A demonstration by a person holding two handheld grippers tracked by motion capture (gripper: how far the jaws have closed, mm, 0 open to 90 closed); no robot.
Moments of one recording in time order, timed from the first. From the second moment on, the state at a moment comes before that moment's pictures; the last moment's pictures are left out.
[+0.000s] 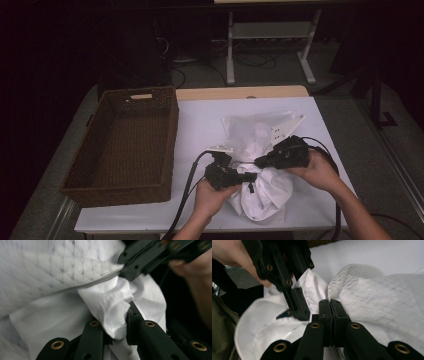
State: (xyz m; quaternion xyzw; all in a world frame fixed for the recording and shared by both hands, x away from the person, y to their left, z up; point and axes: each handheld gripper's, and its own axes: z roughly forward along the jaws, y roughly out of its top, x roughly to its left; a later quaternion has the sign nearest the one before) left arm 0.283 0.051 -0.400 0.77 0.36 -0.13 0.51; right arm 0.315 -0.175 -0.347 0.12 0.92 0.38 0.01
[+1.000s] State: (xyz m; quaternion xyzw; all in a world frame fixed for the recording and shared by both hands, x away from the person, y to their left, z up) left arm 0.292 0.067 -0.417 0.82 0.38 -0.13 0.41; right arm 0.329 -0.189 -0.363 0.16 0.92 0.35 0.01
